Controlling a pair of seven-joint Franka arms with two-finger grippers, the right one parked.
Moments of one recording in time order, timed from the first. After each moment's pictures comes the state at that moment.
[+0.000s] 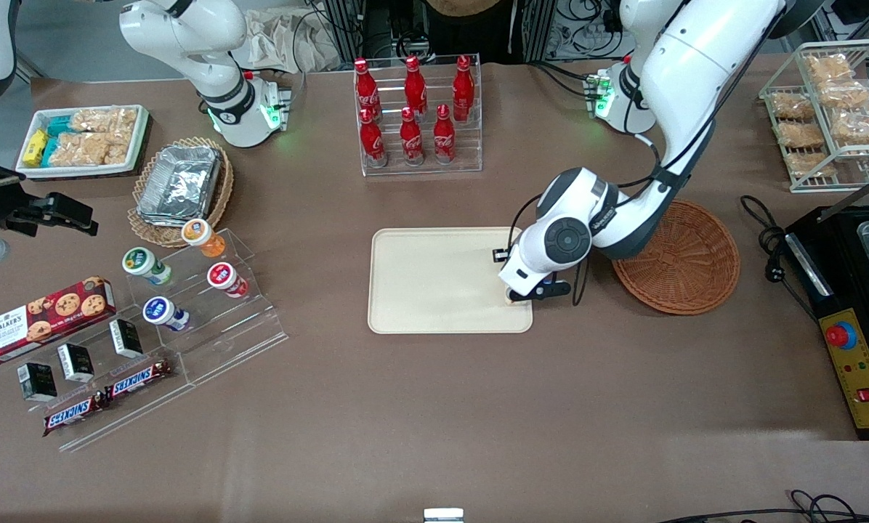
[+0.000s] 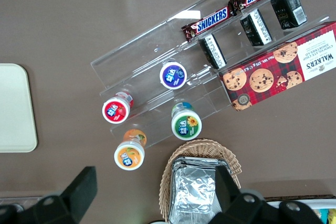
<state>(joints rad) -0.09 0.56 -0.53 -1.89 0.03 2.15 -0.72</state>
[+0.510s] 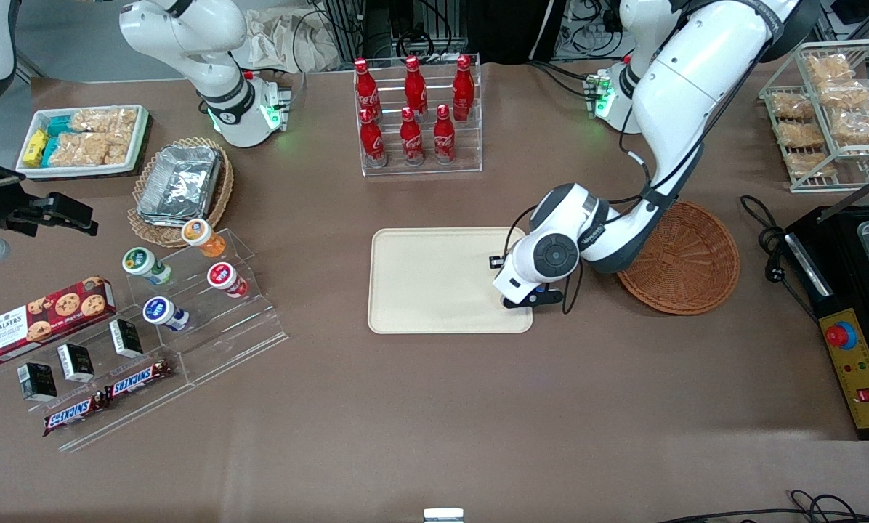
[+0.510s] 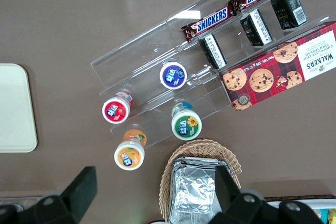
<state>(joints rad) -0.09 0.63 -0.53 -1.85 0.07 2.15 -0.73</state>
